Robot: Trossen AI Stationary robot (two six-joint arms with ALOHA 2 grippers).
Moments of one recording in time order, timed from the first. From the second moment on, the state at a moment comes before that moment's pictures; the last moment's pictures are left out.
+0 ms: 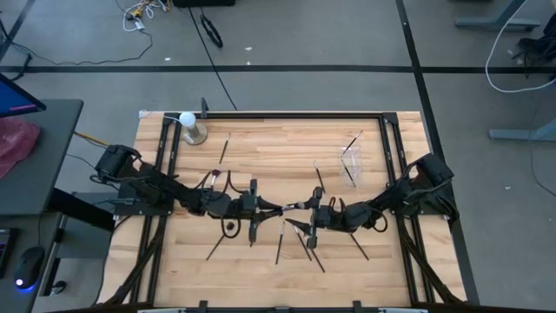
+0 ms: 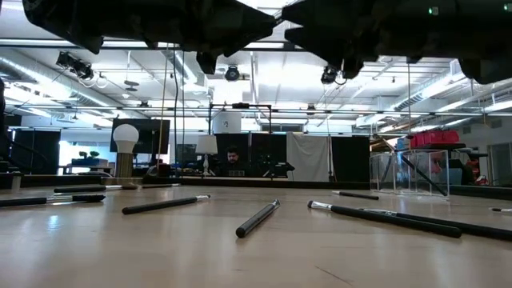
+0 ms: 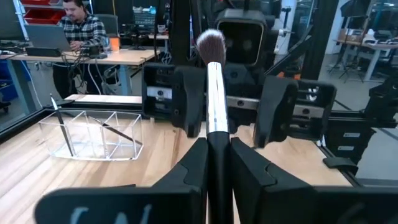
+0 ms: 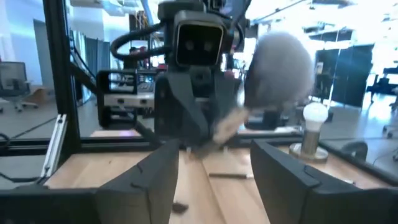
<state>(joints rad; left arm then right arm) -0.31 1.61 0.65 0.94 -0.34 -0.07 0.45 1.81 0.60 1.38 0.57 -0.13</state>
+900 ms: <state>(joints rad) -0.31 1.61 0.65 0.85 -0.37 -0.08 0.53 1.69 0.66 1.13 0.90 -0.21</state>
